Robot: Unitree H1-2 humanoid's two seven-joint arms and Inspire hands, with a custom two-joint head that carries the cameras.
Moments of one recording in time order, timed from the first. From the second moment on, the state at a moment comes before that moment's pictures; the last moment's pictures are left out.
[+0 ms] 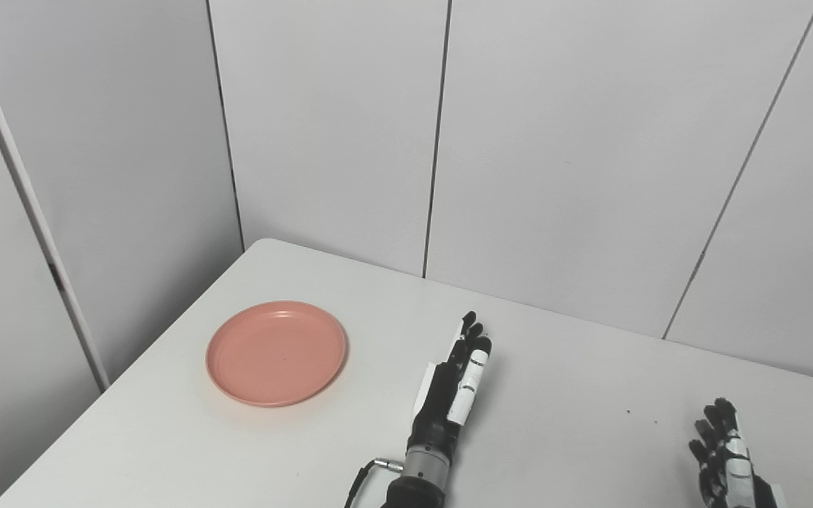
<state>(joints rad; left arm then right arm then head) -0.35 -0.15 -0.02 0.35 0.12 -0.20 0.20 -0.18 -0.07 -0.02 0.10 0.13 -0.10 0.10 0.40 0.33</state>
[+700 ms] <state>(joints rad) -0.38 -0.05 0.03 0.23 0.11 -0.16 0.19 -0.19 -0.08 -0.03 0.10 0.15 -0.09 0.11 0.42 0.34</state>
